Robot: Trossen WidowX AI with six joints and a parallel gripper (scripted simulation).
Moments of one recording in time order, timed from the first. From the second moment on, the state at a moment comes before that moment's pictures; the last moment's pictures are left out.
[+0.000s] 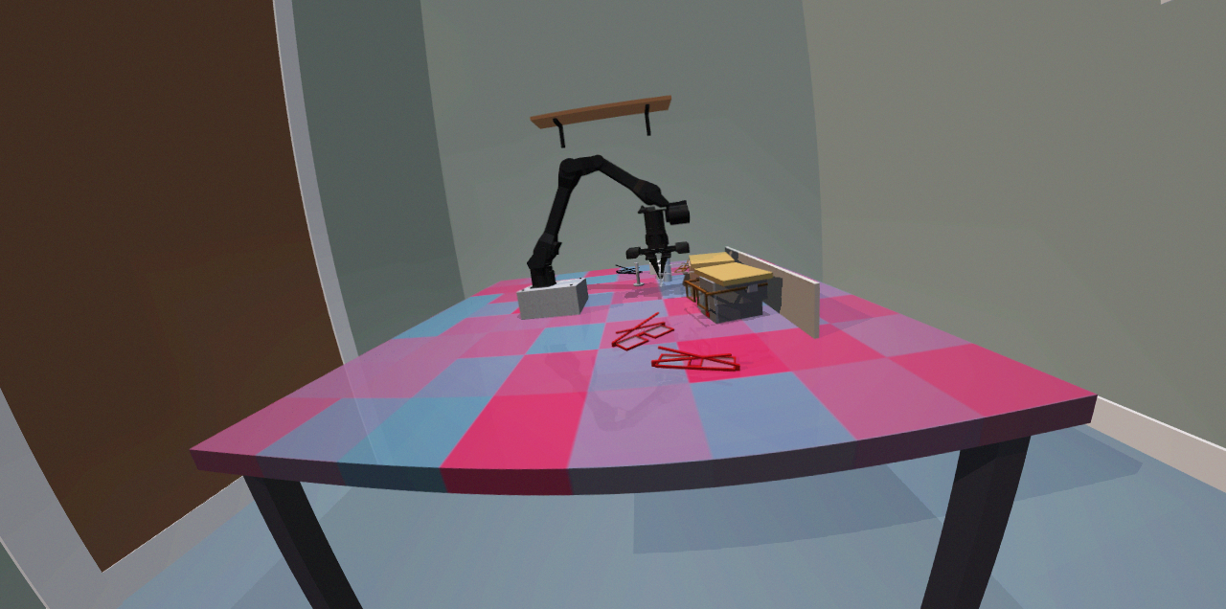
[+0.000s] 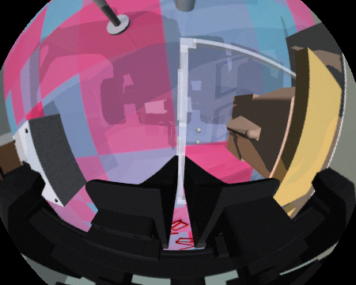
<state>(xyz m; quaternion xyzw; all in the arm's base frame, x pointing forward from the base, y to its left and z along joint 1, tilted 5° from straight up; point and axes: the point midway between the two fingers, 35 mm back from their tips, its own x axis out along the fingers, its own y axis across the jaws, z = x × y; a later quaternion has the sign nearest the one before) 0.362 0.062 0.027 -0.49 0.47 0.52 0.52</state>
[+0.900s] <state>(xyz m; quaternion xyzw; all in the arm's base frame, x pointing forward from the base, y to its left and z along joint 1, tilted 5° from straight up) 0.396 0.063 0.028 -0.49 0.47 0.52 0.53</state>
